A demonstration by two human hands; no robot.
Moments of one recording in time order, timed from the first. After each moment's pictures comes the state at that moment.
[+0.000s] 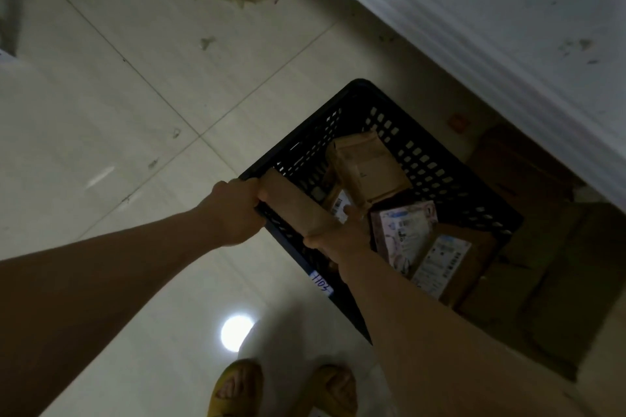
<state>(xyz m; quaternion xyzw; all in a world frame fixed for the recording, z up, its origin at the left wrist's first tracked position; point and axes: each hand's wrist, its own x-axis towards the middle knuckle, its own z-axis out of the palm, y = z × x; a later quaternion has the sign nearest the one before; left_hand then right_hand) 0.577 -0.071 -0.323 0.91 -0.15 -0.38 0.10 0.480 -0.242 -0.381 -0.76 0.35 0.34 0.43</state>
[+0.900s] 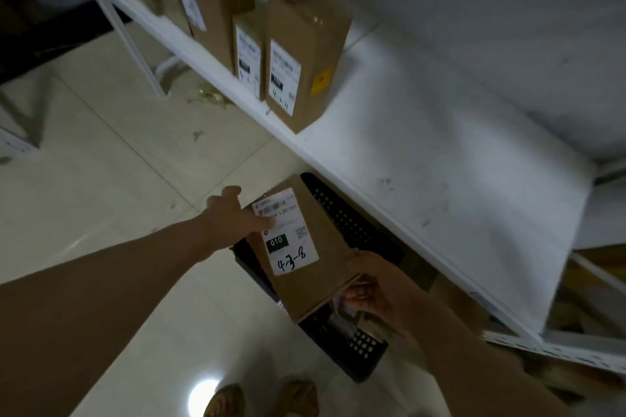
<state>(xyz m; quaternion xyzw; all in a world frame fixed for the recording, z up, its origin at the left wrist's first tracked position) 0.590 -0.113 -0.059 0.83 0.05 -0.42 0.36 0.409 -0.330 -0.071 -0.51 0.44 0.24 0.70</state>
